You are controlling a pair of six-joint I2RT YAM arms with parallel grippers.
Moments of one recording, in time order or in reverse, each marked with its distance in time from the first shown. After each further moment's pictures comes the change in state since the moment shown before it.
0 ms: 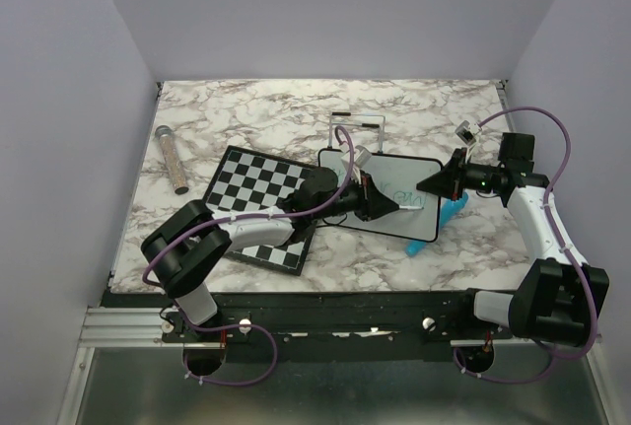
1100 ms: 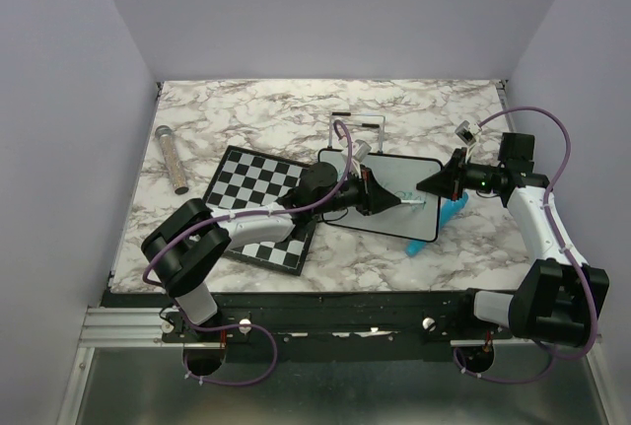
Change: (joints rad) left arm 0.016 0.006 0.035 -0.008 0.019 -0.022; right arm 0.000 -0.002 0.000 0.000 0.000 0.000
